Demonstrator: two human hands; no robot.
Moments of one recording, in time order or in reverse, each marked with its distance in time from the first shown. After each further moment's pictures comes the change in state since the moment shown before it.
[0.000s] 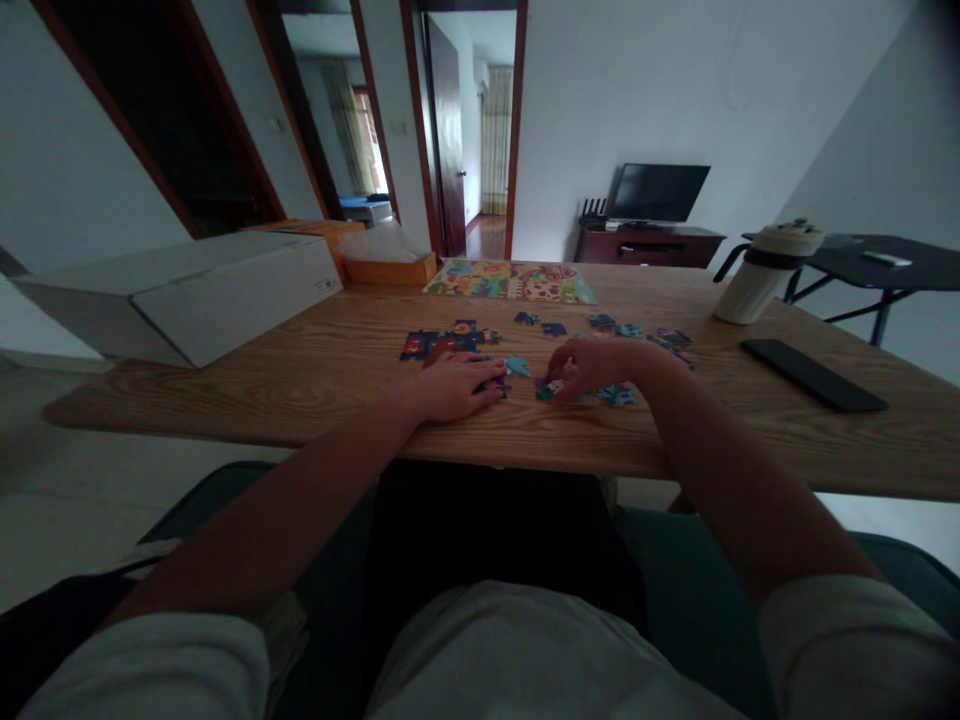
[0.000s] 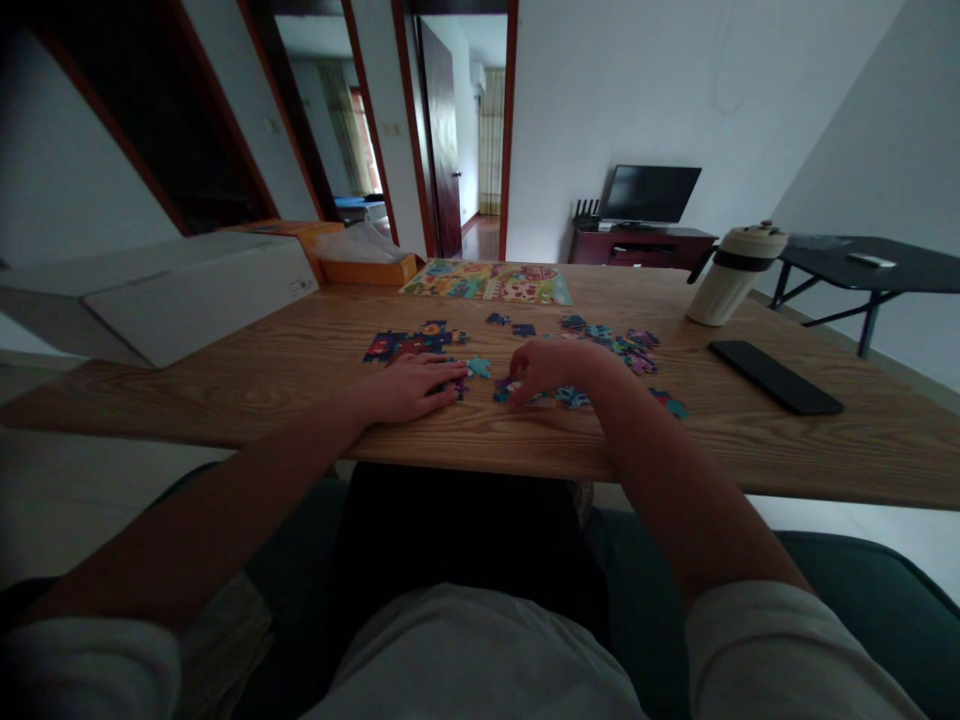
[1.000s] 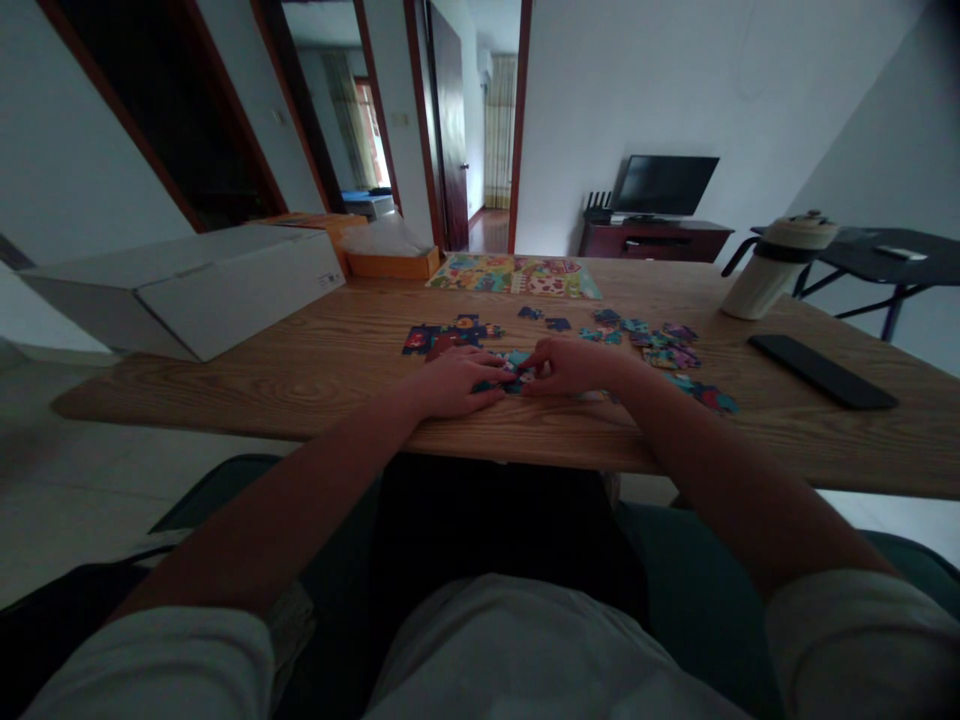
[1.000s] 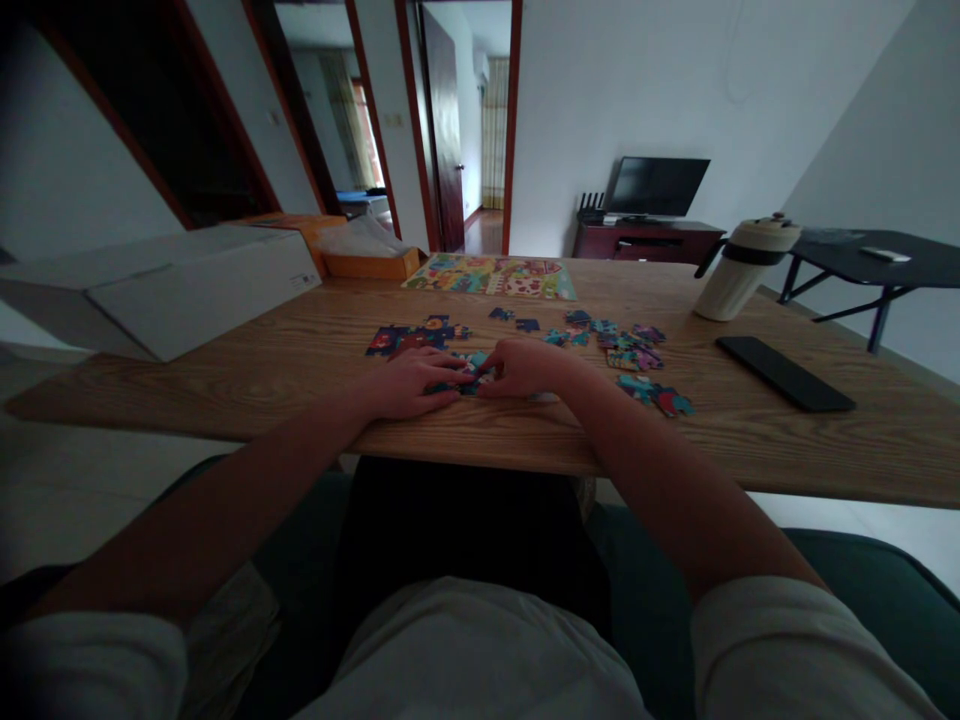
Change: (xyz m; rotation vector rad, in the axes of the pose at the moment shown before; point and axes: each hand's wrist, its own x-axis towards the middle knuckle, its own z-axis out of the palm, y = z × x) left_hand -0.006 -0.007 0.003 -0.043 0.127 0.166; right_hand 0.017 -0.029 0.018 -0.051 0.134 -0.299
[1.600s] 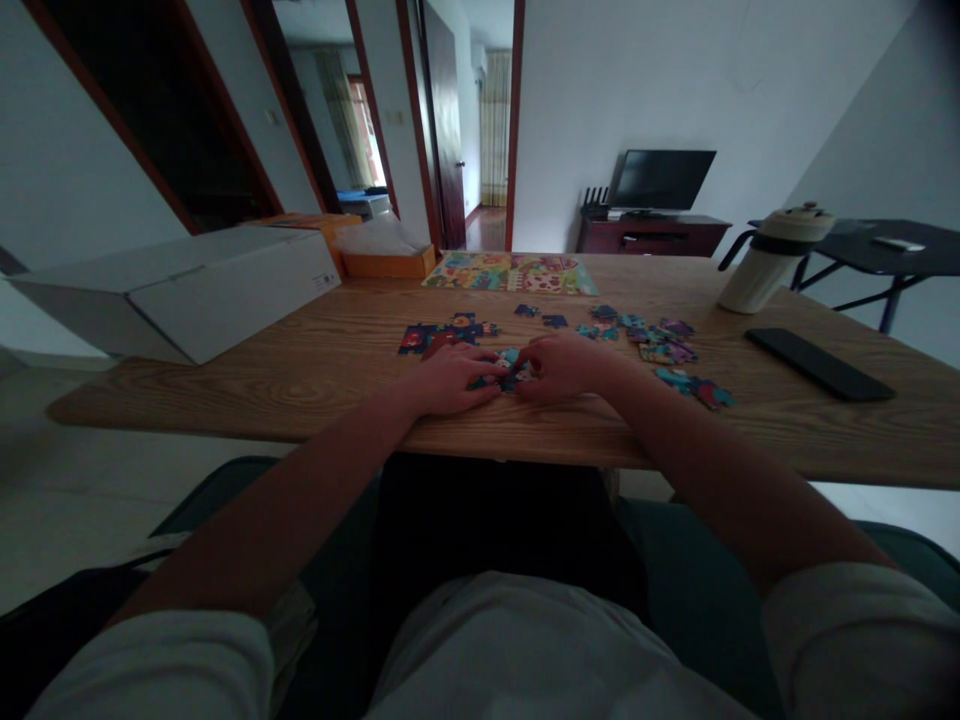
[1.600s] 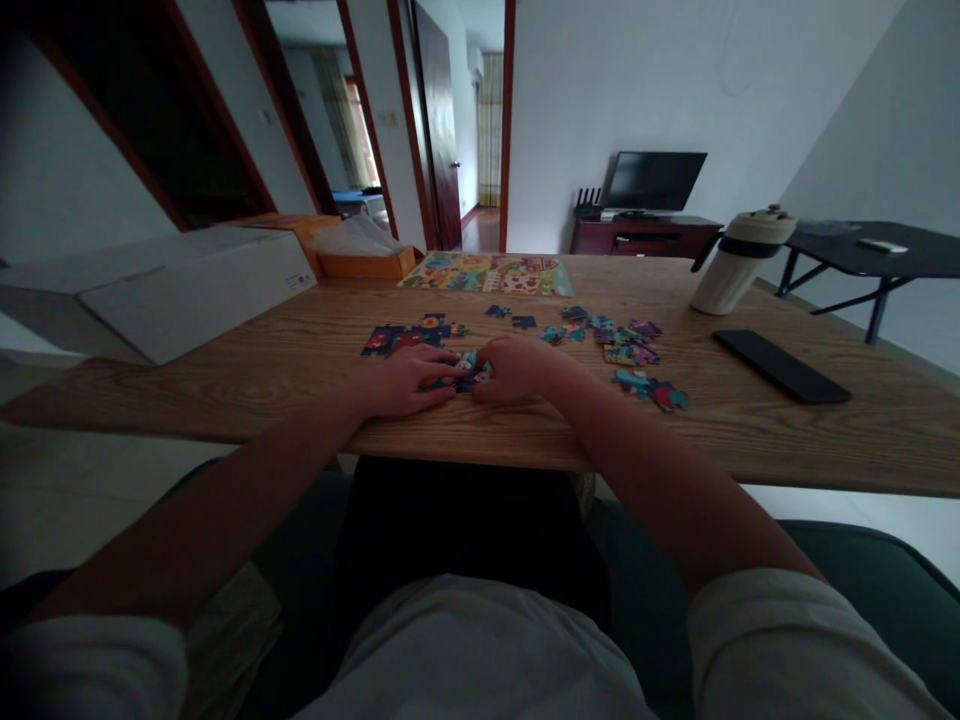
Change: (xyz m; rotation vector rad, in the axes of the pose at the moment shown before) left_hand 0.001 0.001 -0.004 -0.006 0.004 -0.038; right_hand -0.004 -0.021 0.001 -0.160 0.079 0.093
